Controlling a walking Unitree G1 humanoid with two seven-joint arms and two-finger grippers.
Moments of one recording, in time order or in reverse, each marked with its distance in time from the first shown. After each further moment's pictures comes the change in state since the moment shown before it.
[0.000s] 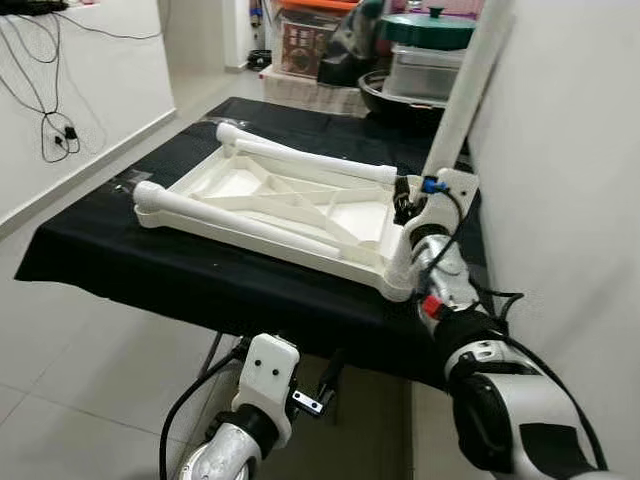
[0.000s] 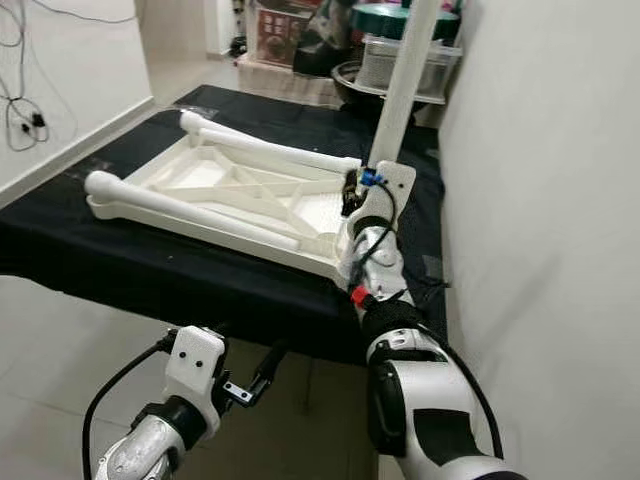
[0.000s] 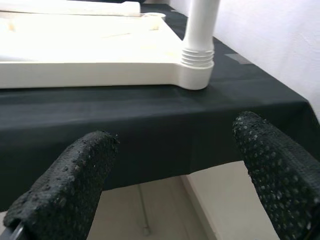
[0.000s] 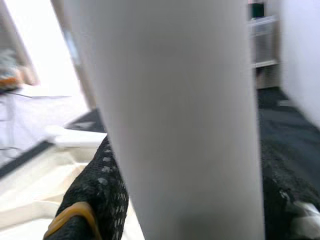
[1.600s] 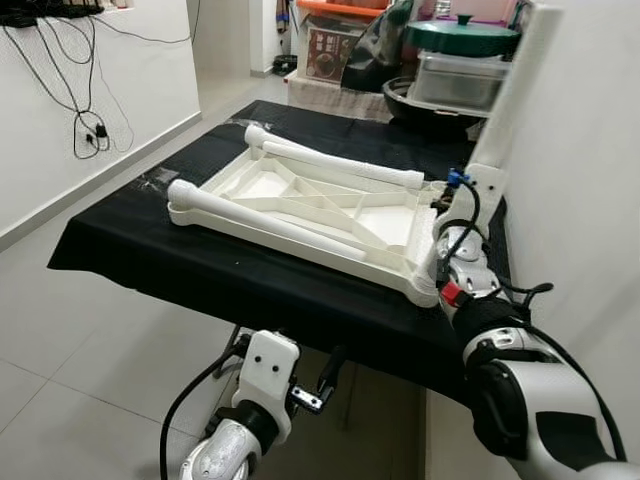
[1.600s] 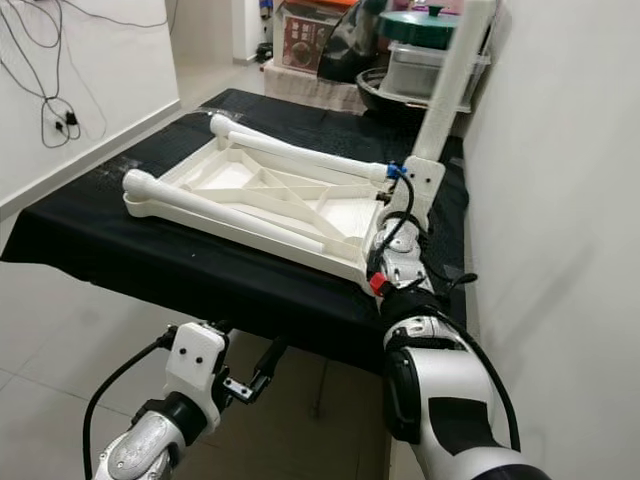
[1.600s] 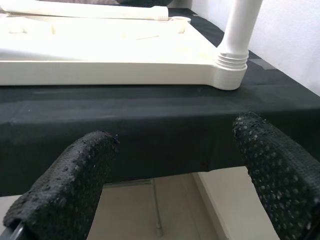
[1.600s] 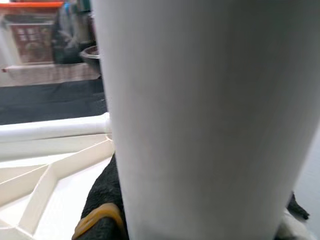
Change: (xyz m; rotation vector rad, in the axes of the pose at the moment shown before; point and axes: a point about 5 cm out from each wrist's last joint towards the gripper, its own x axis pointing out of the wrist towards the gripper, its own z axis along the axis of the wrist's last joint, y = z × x) left arm 0.002 0.002 0.001 0.007 -0.005 0.002; right arm -0.002 -0.032 0.009 -0.214 0.072 -0.574
